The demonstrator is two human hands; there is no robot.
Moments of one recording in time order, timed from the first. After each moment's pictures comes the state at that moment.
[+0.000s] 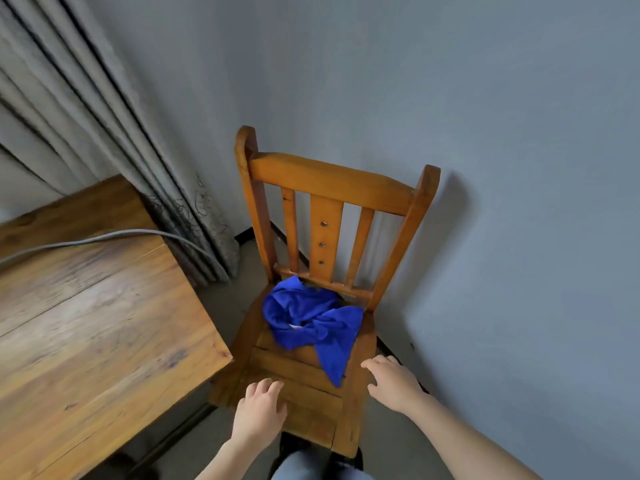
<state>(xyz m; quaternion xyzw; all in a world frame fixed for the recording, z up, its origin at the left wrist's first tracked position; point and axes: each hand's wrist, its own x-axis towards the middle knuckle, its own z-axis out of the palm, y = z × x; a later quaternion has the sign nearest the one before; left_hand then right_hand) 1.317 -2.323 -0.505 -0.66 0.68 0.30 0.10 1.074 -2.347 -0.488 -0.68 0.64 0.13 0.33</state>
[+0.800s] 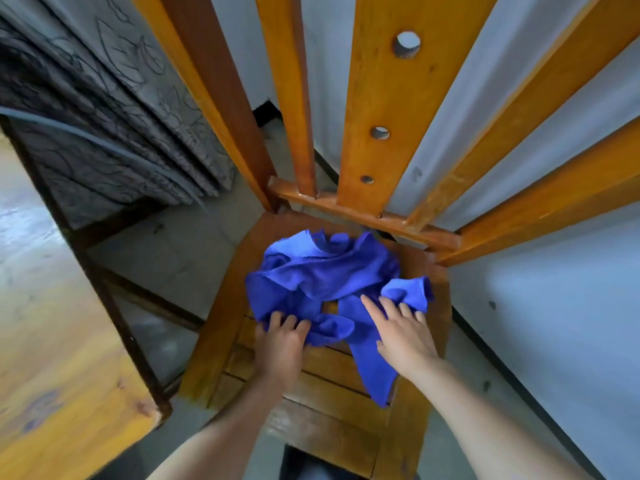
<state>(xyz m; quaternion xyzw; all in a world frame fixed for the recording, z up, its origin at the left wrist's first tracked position) 1.317 -2.450 -0.747 -0.60 0.76 0.15 0.18 1.115 -2.458 -0.741 -0.72 0.62 0.19 0.23</state>
